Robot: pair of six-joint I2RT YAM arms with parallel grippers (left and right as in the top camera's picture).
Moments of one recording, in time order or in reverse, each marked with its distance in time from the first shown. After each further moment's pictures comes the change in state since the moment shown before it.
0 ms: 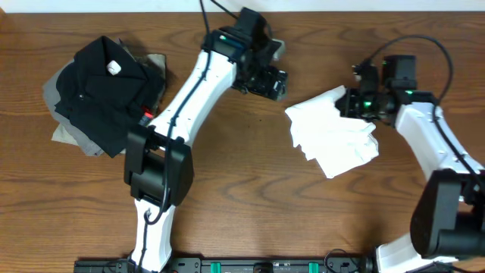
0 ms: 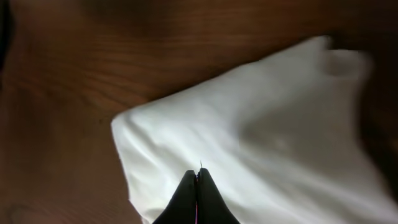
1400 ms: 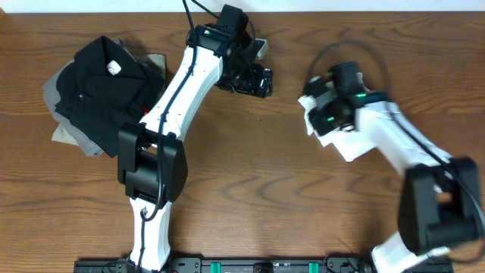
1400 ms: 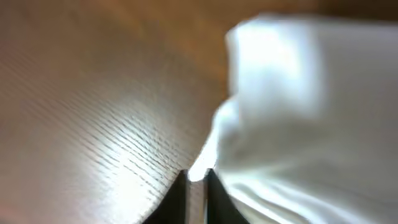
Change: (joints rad) left arm 0.051 0.000 0.000 -0.064 -0.001 0.000; right arm 0.181 0.017 -0.001 -0.048 0.186 -0.367
